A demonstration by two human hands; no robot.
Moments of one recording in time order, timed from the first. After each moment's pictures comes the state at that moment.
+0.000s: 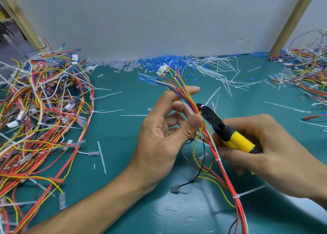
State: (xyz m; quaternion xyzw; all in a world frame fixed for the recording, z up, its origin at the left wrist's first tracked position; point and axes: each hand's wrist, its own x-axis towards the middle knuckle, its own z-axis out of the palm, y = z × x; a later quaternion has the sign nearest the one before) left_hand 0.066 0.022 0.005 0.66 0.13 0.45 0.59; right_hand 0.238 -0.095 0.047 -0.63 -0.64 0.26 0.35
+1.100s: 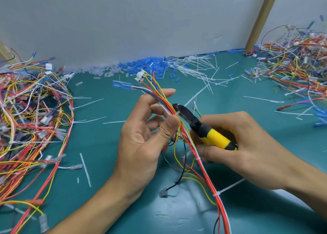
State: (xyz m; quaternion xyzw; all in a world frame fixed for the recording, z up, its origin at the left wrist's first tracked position) left_hand 0.063 0.020 0.007 0.65 0.13 0.46 0.59; right_hand 0.235 -0.098 0.043 -0.64 -0.62 0.24 0.38
